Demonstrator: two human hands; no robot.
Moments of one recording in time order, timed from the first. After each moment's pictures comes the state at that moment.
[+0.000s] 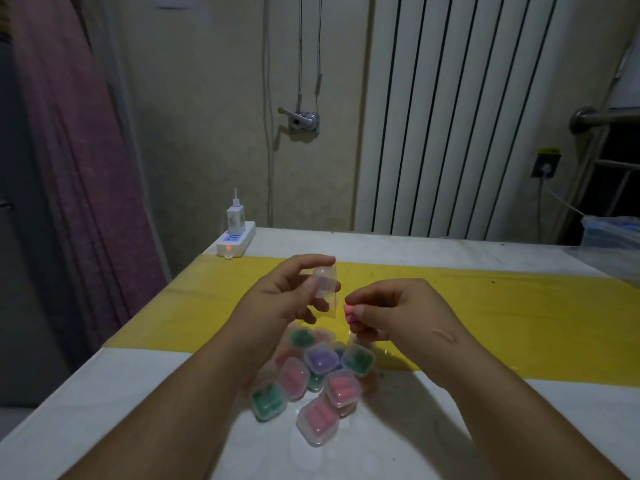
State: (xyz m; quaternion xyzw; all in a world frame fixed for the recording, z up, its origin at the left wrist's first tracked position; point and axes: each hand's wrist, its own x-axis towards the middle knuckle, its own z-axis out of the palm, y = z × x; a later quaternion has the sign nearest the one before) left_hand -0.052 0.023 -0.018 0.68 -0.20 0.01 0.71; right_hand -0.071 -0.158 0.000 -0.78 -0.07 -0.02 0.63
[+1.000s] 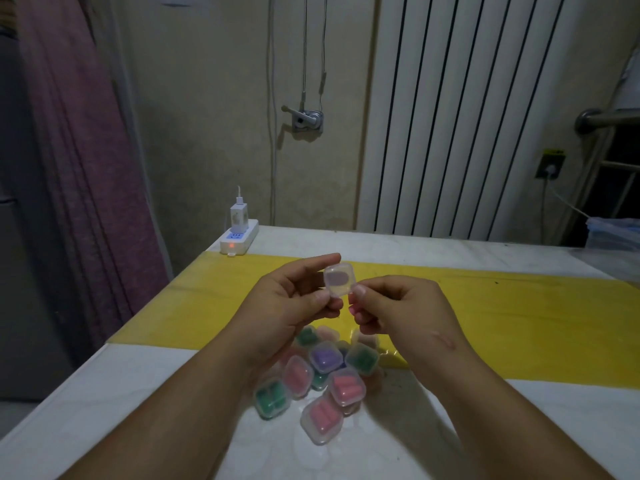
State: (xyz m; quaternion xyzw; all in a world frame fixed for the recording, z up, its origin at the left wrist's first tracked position) left_hand -0.050 0.018 -0.020 0.59 -0.21 -0.02 0.78; right_hand -0.071 -0.149 -0.008 -0.77 -0.06 -0.11 0.63
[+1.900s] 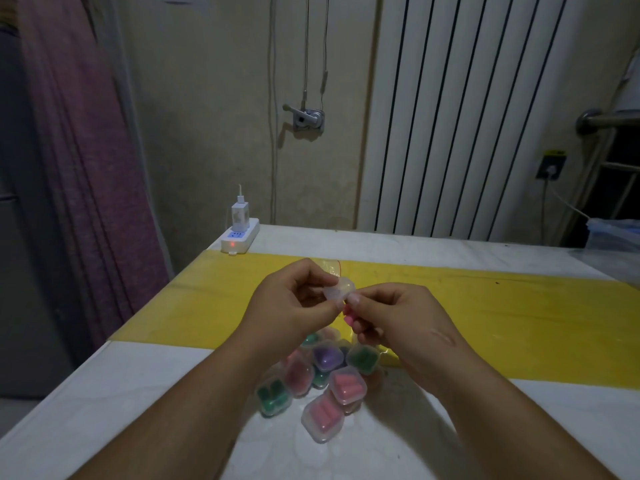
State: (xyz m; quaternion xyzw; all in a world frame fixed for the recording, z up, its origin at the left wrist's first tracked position) left_hand -0.050 0.013 -0.023 0.72 -0.17 0.11 0.66; right_hand -0.068 -0.147 -0.012 -0.73 -0.06 -0.02 0.69
